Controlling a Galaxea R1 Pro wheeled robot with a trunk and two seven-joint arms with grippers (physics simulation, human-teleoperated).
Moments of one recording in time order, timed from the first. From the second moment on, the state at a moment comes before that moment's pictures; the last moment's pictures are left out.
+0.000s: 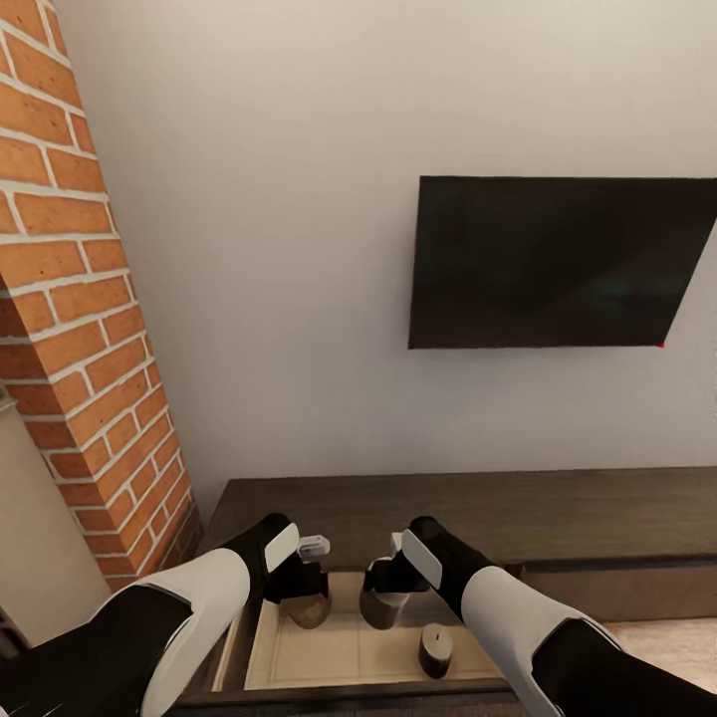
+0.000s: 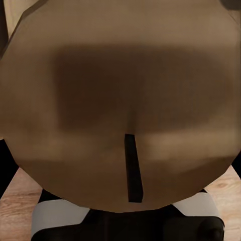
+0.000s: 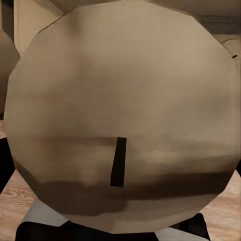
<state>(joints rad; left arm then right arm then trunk) -0.96 -0.17 -0.26 -0.06 0.53 0.76 0.20 -0.86 0.17 0.53 -0.29 -0.69 0.77 -0.15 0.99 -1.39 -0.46</state>
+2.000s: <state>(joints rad) -0.95 -0.17 -0.30 -0.05 0.39 0.52 0.08 -0.86 0.17 0.53 -0.21 -0.68 0.58 -0.14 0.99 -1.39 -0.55</state>
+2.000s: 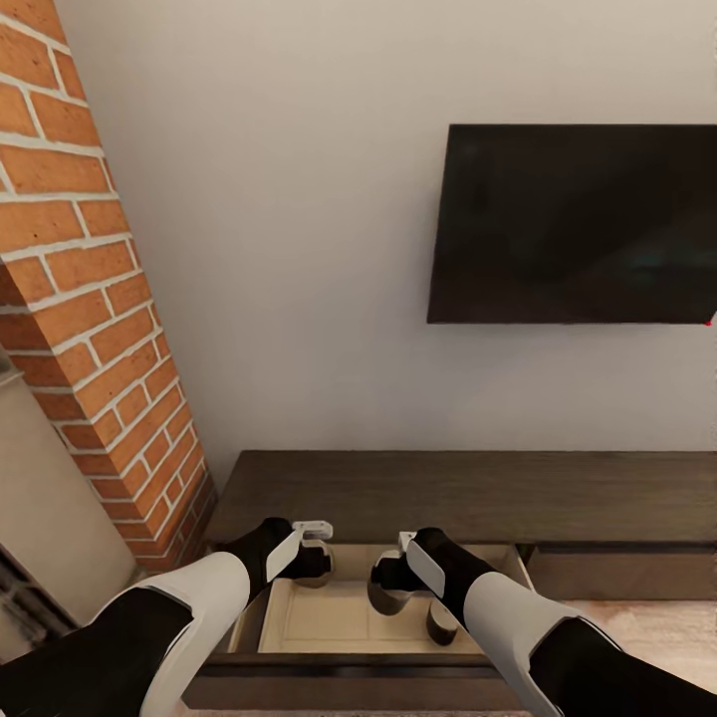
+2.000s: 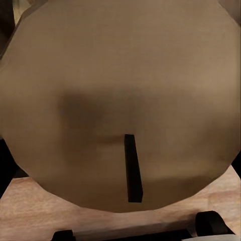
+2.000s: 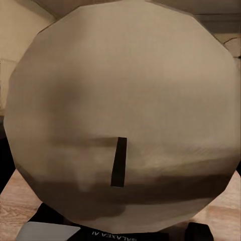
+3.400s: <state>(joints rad) -0.94 -0.17 -0.30 -0.01 0.39 0.37 0.07 -0.86 0.17 0.64 -0.18 -0.69 0.42 -0.11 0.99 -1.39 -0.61</state>
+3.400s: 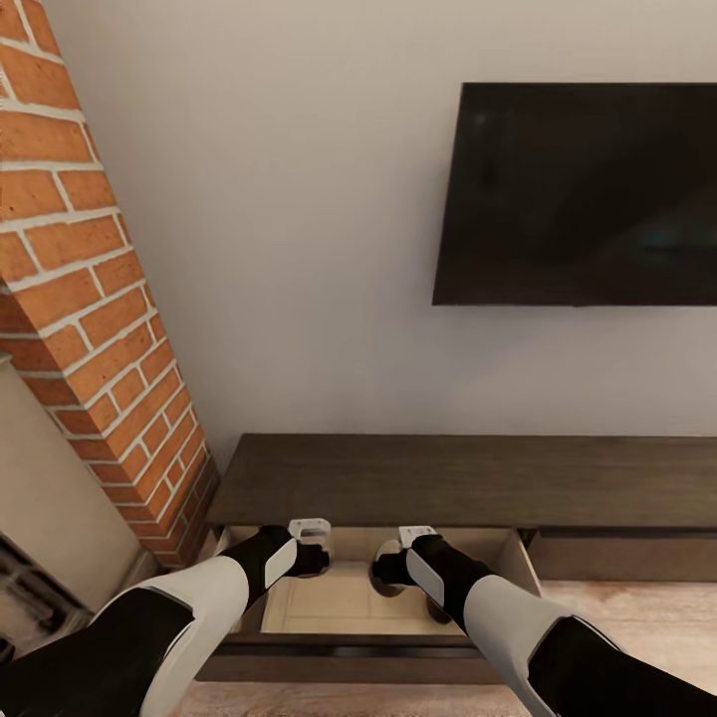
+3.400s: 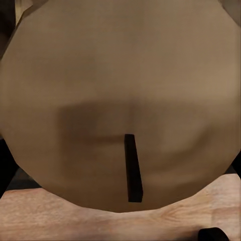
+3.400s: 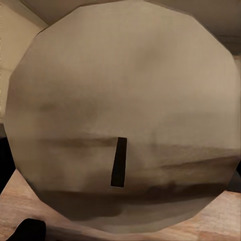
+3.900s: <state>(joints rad) -0.94 -0.17 -0.30 -0.01 0.39 0.32 0.05 -0.86 0.17 0.64 -0.18 -0.69 0.42 -0.11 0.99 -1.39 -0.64</state>
